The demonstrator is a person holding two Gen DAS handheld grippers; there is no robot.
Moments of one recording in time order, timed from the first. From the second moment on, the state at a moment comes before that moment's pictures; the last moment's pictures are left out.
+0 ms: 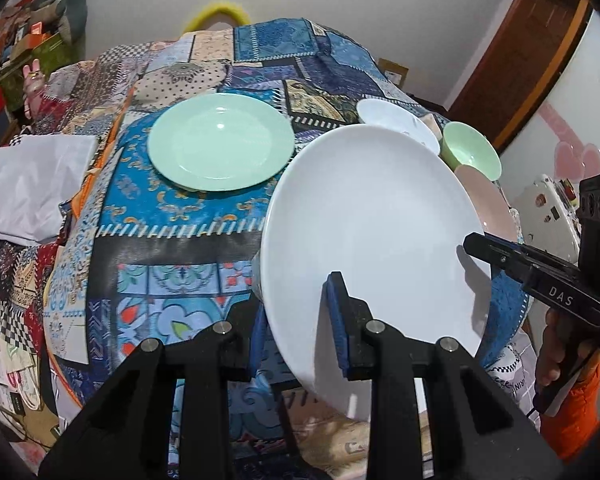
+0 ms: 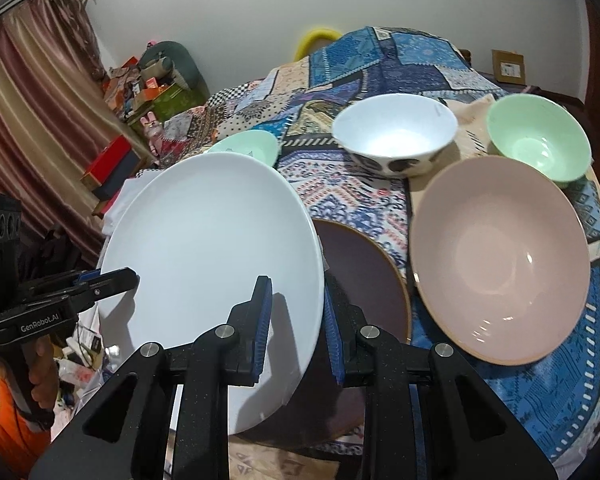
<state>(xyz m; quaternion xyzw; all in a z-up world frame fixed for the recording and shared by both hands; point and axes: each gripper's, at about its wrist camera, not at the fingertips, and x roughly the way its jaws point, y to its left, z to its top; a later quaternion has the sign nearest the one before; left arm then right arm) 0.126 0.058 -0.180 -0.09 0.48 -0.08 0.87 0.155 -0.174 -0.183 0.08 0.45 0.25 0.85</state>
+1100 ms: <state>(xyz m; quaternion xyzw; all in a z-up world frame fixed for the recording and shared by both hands) 0.159 0.023 -0.230 -0.09 0.54 -0.11 0.83 0.160 -0.209 -0.217 0.09 0.49 0.22 0.84</state>
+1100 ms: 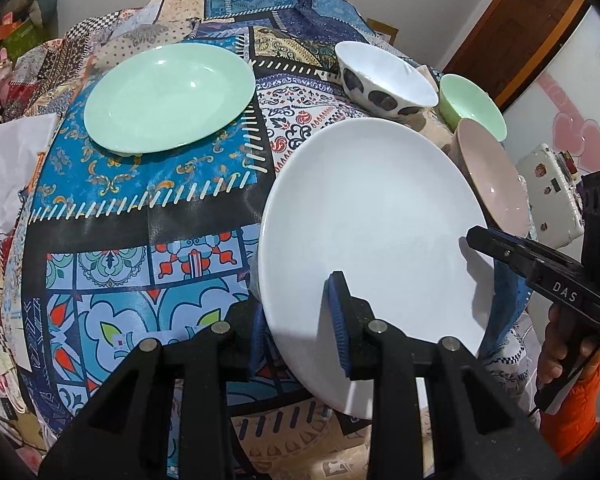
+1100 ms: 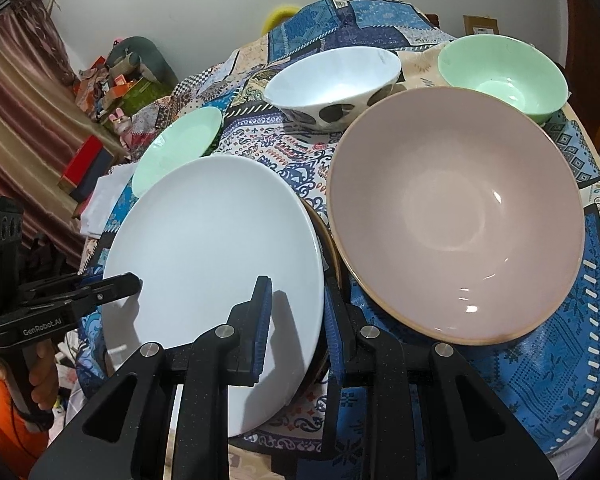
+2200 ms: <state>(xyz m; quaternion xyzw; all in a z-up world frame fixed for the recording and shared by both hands) 0.168 0.019 -0.240 -0.07 0.55 -0.08 0.83 0.149 -0.208 -0.207 0.04 0.47 0.19 0.86</state>
